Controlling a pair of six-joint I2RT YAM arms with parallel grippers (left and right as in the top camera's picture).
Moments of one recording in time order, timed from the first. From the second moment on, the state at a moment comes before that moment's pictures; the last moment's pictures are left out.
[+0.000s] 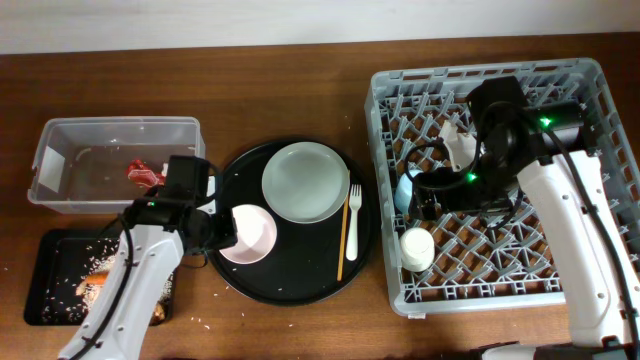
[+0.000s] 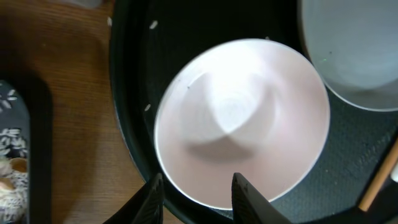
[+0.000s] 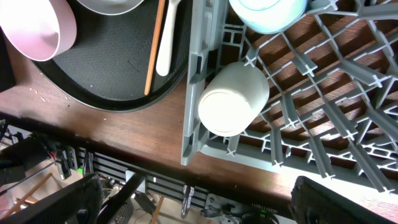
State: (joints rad) left arm -0.11 1.37 0.94 -0.92 0.08 -0.30; right arm 0.14 1.53 1.62 -1.62 -0.30 0.02
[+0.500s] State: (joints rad) left arm -0.11 1.37 0.81 -0.77 0.01 -0.31; right arm 0.14 1.53 1.62 -1.62 -0.30 0.02
